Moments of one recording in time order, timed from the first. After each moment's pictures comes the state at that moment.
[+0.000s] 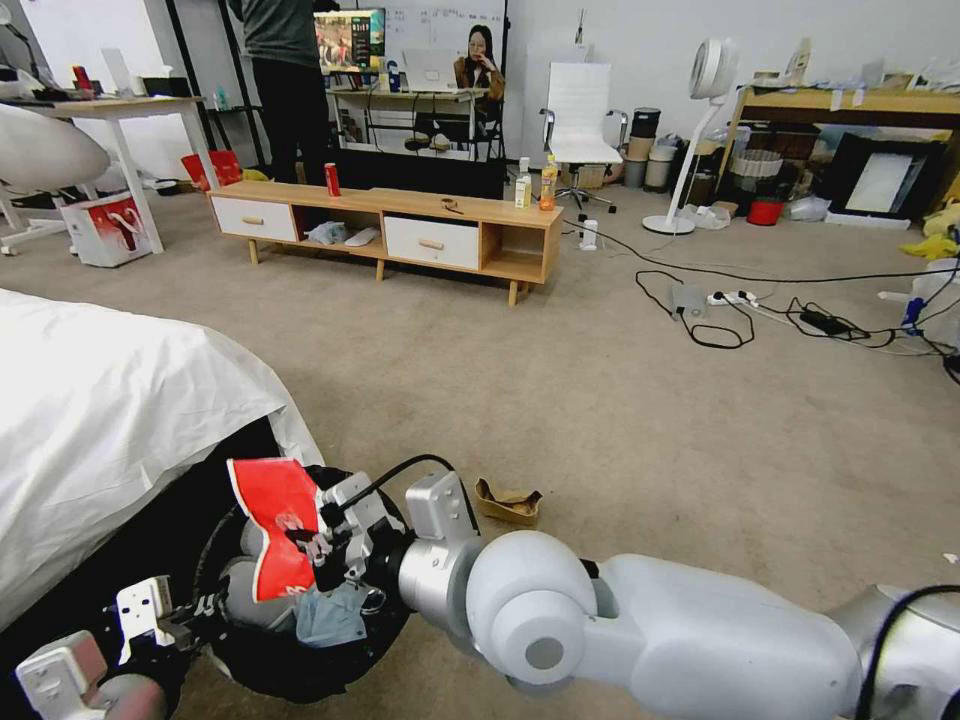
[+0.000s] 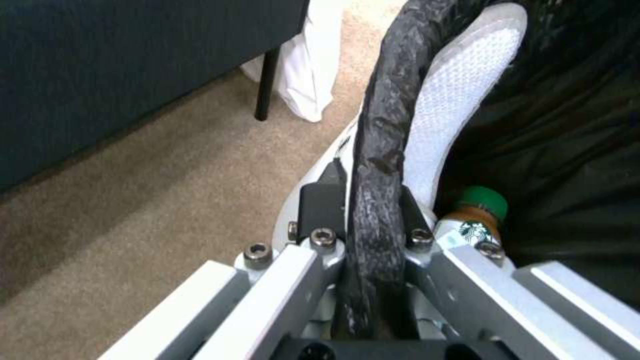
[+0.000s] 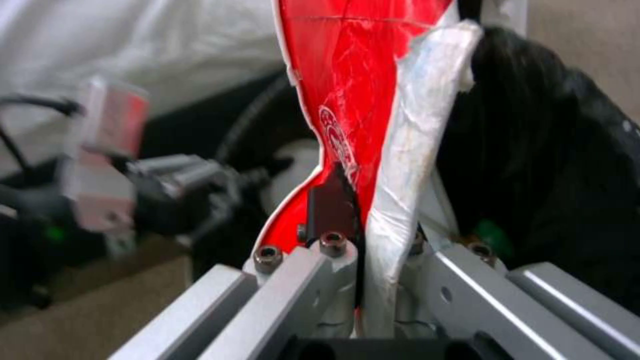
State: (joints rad) left arm 1.65 -1.45 -0.92 -2.39 -0.70 0.74 -0.23; right arm -0.21 1.12 -0.77 2.13 1.45 -0.48 0.68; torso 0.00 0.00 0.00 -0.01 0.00
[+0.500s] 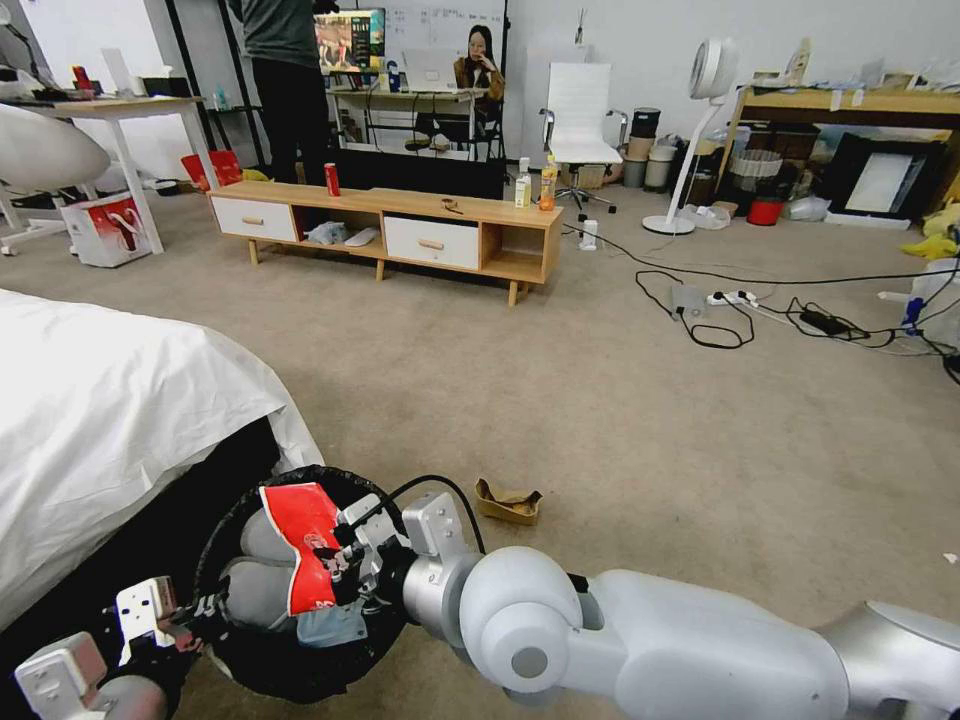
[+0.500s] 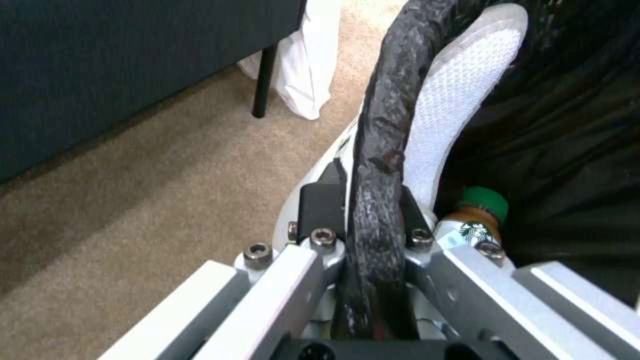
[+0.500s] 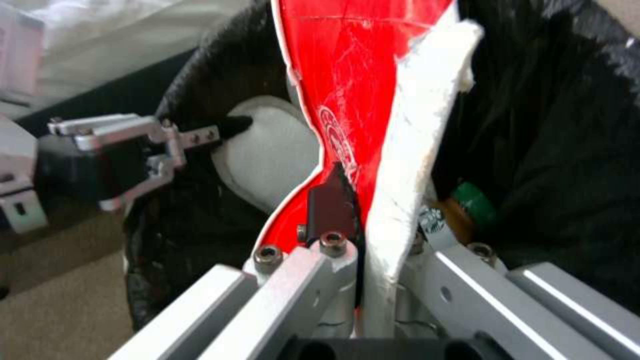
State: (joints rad) left arm 1.65 -1.46 -0.91 -2.39 -0.70 0.74 -0.23; right arm -0.26 1.13 -0.79 2.09 1.41 -0.51 0.71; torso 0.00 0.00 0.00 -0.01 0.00
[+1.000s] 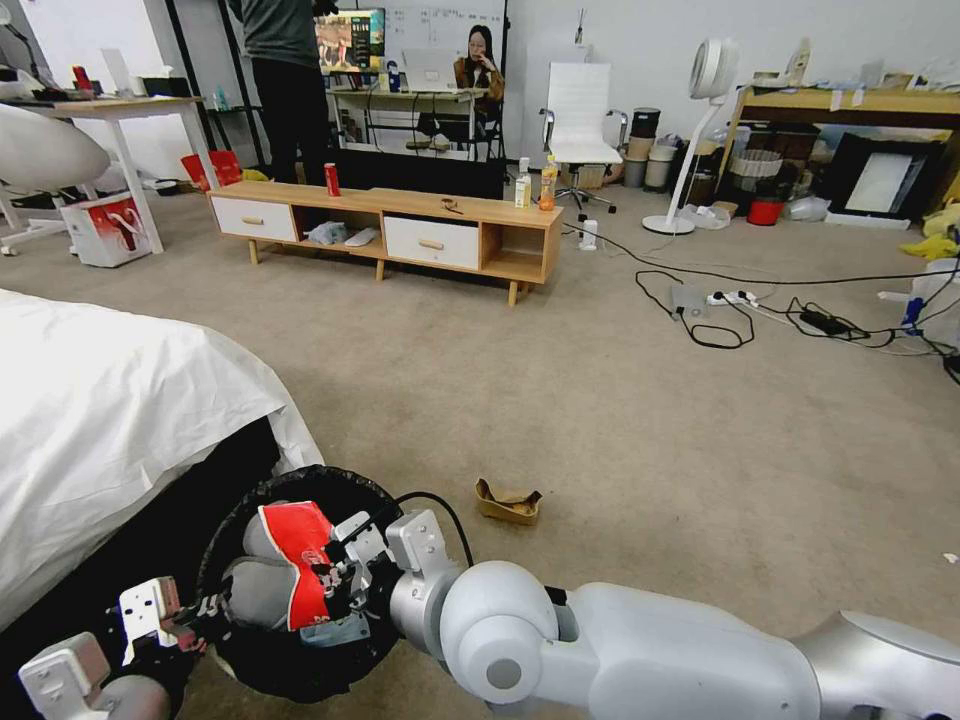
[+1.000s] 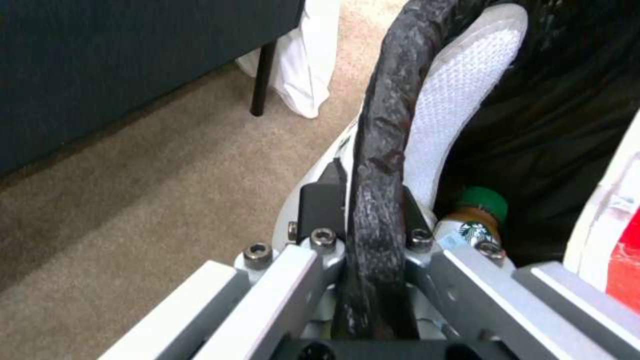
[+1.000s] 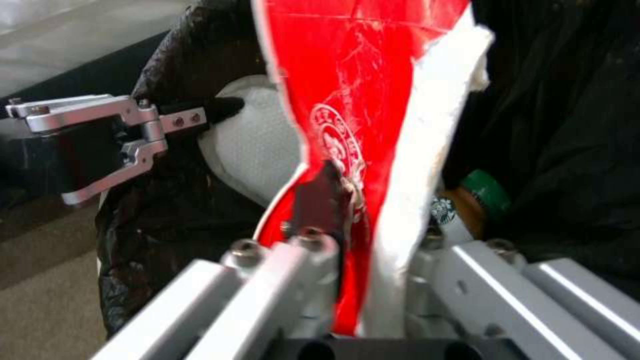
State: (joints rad) left arm 1.65 -1.46 -0.91 -2.38 -0.70 0.74 -0.23; right arm -0.28 1.17 -0.80 2.04 1.39 -0.52 0.73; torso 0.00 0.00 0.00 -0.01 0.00
